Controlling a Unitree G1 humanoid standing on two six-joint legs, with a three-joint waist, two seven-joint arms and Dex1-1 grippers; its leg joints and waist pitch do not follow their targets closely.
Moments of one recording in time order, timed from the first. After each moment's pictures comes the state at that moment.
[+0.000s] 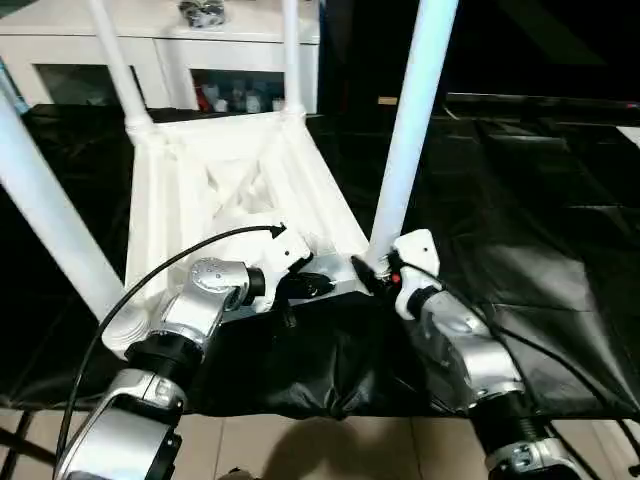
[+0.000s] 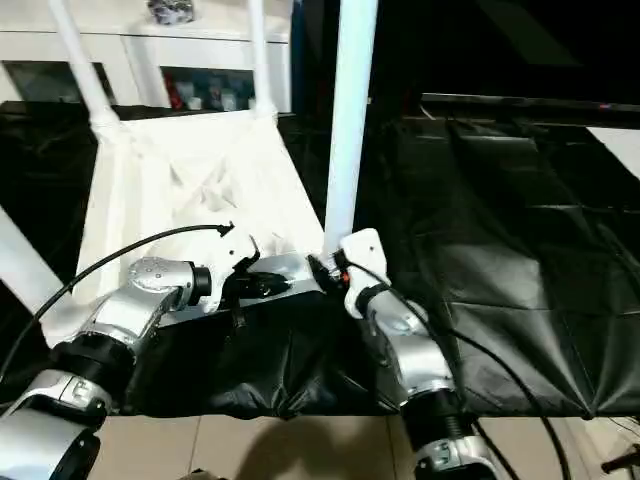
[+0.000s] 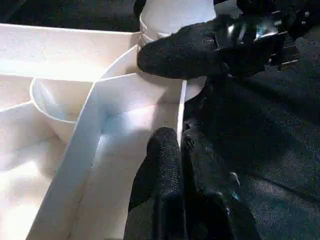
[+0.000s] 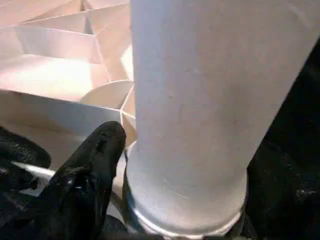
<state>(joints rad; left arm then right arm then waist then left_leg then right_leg) -0.60 0.24 -0.21 0.64 0.05 0.13 -1.02 -0.37 -0.07 0.09 0.46 0.04 0.10 0.43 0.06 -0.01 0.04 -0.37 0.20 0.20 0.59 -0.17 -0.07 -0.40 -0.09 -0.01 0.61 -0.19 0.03</state>
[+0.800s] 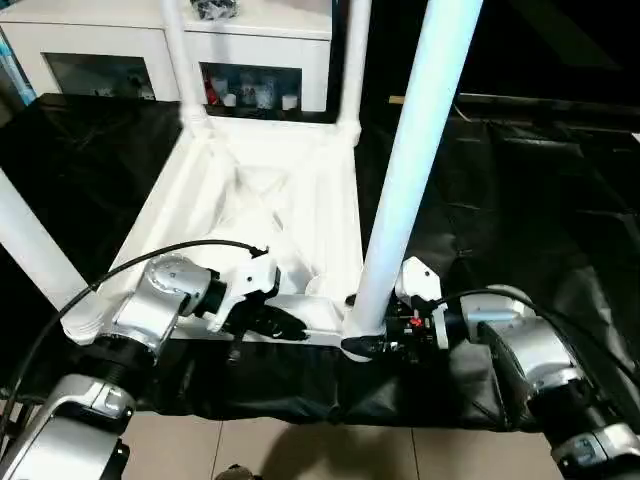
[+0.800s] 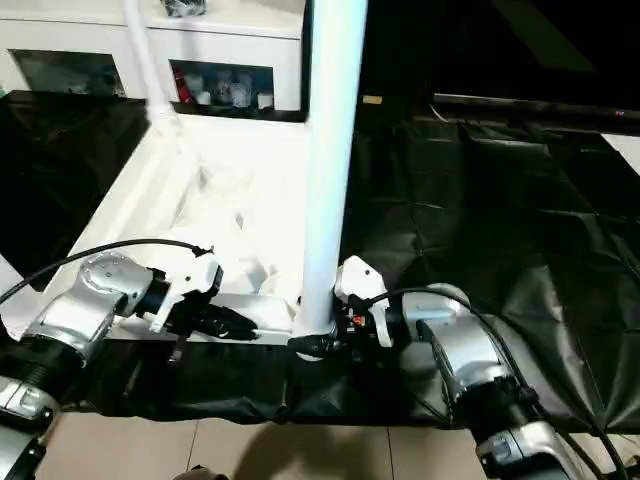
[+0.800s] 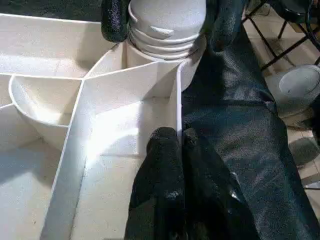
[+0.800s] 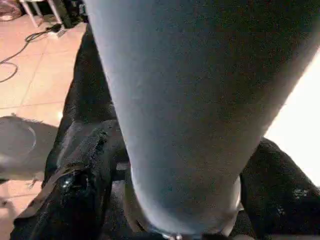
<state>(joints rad) -0.59 0.44 -0.30 0.62 -0.01 -0.01 -1.48 -0.43 -0.38 0.28 0.40 0.16 0.12 1.26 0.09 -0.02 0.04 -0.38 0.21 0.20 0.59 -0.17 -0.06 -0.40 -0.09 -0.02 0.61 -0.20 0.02</state>
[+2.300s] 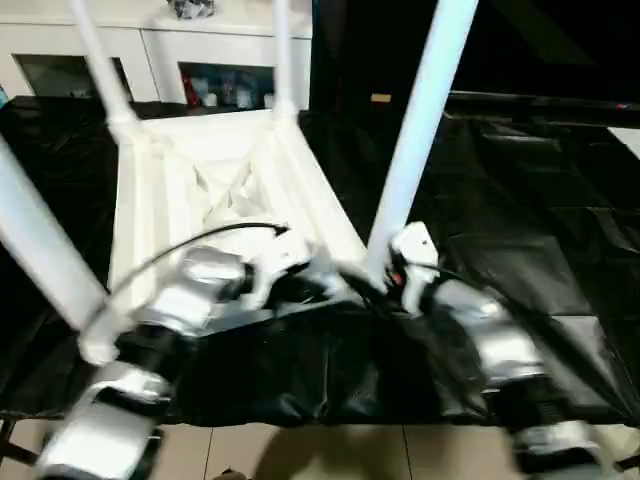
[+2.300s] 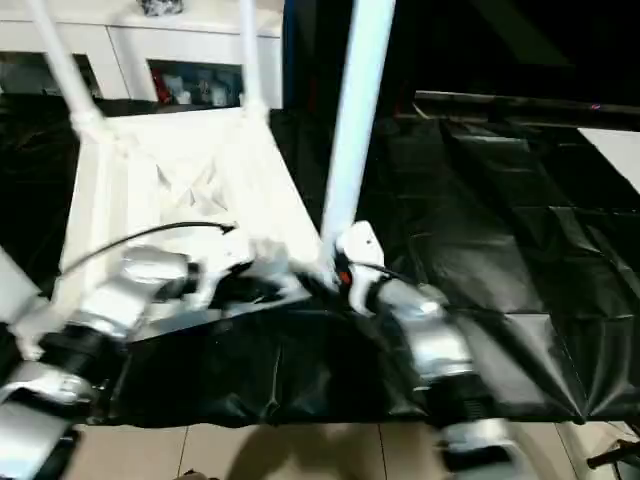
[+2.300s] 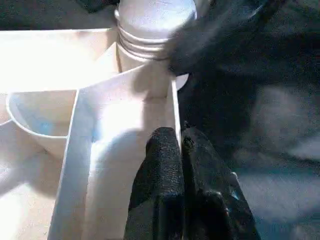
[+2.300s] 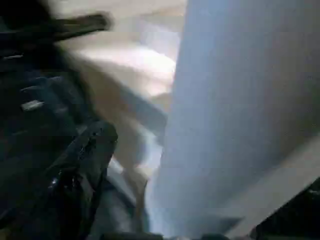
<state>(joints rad) -0.63 0.37 -0.28 0.63 0.05 0.07 -1.28 -0.43 -0.26 0.16 0.45 0.13 0.07 0.95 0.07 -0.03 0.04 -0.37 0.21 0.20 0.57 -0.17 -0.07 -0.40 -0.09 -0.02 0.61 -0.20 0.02</state>
